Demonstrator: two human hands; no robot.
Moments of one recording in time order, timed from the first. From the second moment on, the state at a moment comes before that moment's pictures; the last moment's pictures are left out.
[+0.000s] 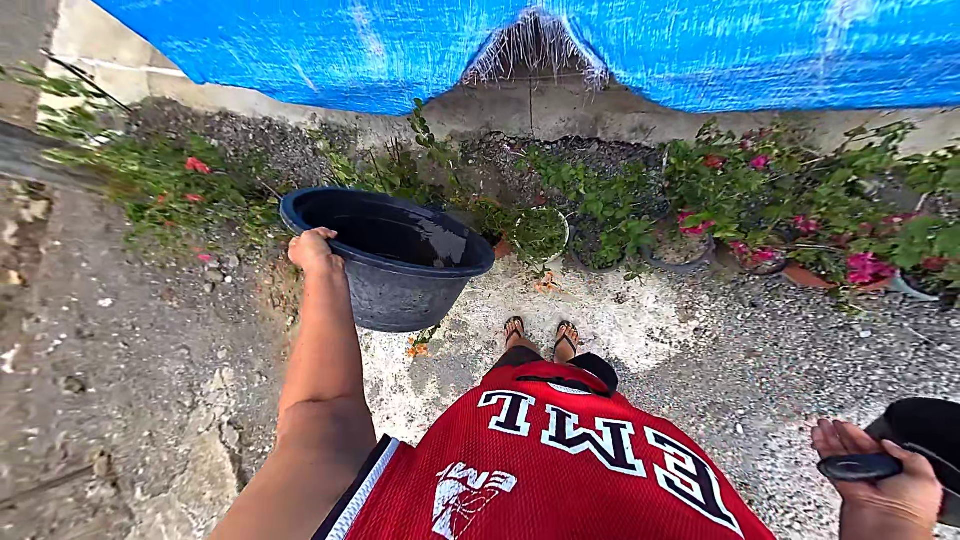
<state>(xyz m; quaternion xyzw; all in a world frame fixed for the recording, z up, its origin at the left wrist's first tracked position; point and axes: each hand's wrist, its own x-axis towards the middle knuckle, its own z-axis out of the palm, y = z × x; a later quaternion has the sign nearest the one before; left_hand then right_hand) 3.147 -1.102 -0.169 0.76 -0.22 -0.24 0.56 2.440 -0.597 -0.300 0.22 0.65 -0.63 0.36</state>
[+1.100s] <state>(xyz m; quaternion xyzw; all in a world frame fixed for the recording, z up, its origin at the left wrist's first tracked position) 3.039 -1.146 -0.152 0.71 -0.47 -0.35 0.39 2.572 -0.441 -0.308 0.32 0.59 -0.70 0.24</state>
